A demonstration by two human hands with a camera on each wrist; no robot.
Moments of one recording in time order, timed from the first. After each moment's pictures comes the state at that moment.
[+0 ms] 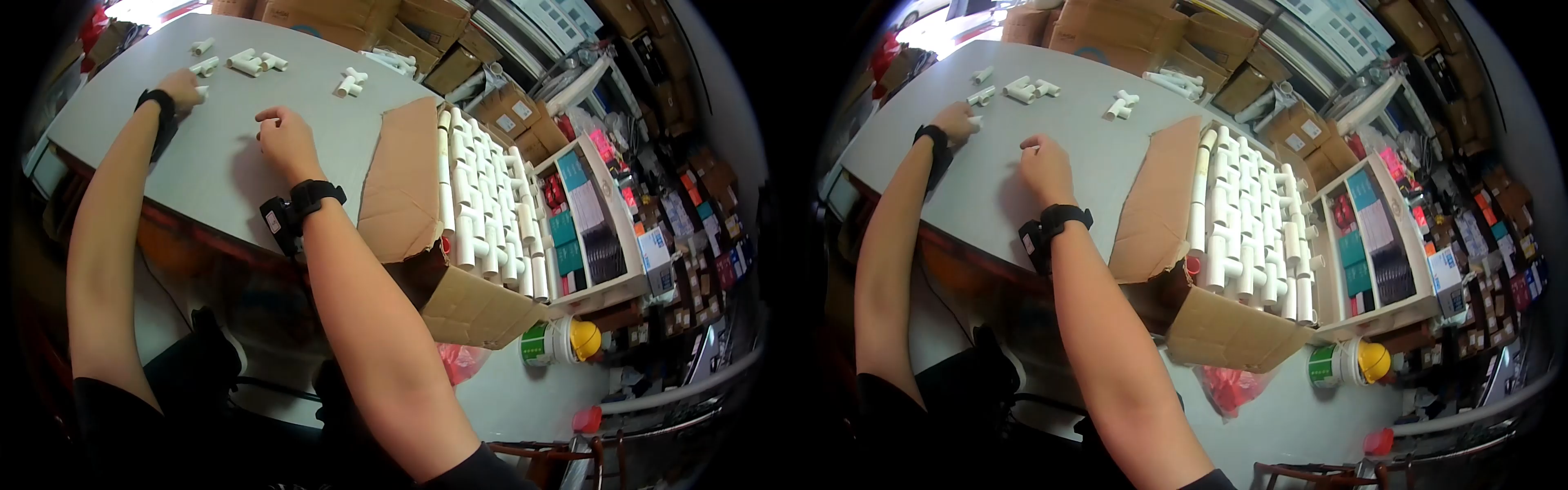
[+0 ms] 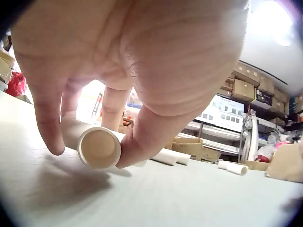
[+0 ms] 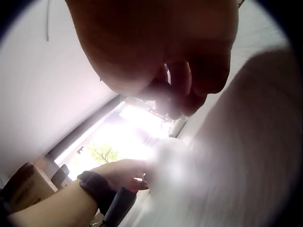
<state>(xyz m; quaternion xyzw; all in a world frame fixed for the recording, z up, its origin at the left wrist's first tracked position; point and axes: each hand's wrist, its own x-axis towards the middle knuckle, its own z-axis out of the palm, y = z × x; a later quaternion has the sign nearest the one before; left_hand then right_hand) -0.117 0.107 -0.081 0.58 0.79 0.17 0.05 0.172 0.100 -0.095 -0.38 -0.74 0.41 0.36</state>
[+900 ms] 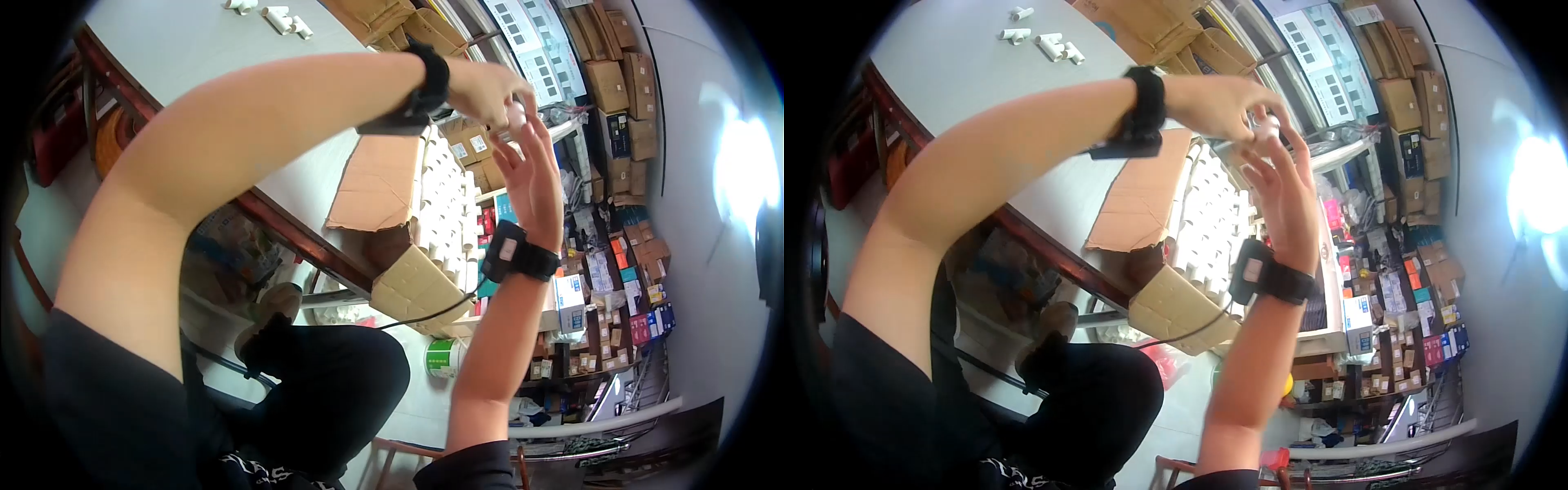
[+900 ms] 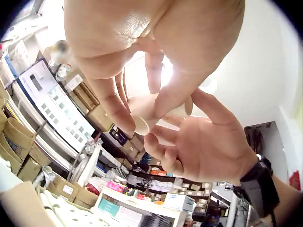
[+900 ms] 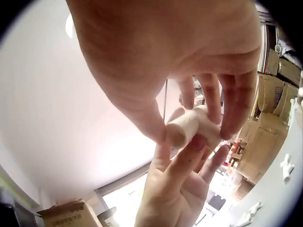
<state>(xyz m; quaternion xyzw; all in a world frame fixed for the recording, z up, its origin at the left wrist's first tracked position) 0.197 0.071 0.097 0.81 0.21 0.53 0.15 0.385 0.022 0.142 -0.33 -0.74 0.45 0.37</state>
